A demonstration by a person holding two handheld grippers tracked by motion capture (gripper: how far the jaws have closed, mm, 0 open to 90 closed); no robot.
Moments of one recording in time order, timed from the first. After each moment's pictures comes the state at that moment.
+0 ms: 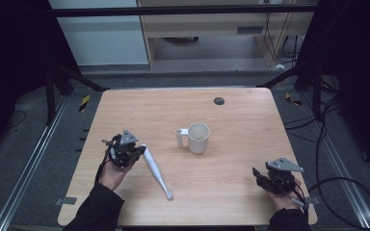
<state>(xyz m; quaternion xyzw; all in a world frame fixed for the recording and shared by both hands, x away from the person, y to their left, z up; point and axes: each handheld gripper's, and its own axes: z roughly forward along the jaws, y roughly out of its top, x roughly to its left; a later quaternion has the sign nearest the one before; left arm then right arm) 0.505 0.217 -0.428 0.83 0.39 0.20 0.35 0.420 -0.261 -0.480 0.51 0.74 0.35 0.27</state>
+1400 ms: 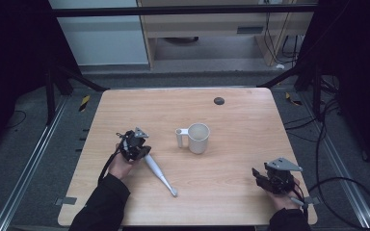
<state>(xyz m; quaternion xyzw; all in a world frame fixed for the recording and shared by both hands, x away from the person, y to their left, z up) 0.543 0.203 -0.466 0.86 0.38 0.16 0.28 0.421 -0.261 -0.482 0.50 0.74 0.35 0.27</state>
